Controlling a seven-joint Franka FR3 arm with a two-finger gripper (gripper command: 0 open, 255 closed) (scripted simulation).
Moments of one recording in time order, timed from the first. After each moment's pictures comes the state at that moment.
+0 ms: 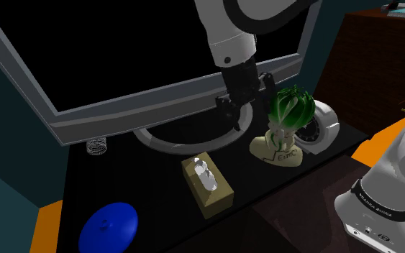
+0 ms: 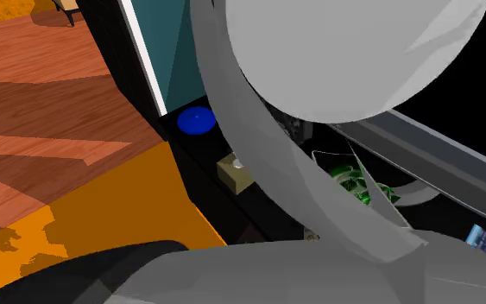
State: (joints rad) arm 0.04 -0.27 0.52 -2.12 0.12 1.54 0.82
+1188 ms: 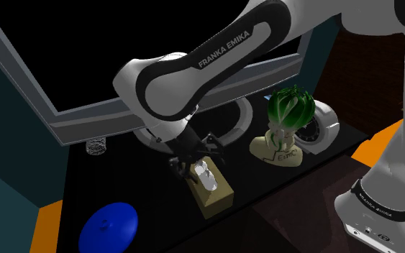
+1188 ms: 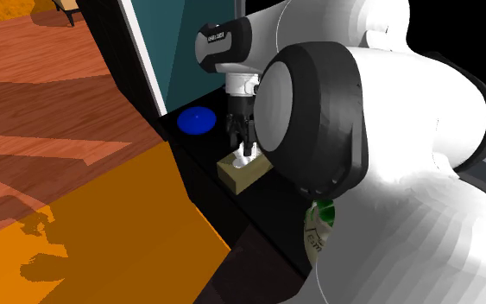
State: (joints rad) arm 0.21 0.44 0.63 -1.74 -0.09 1.54 1.37
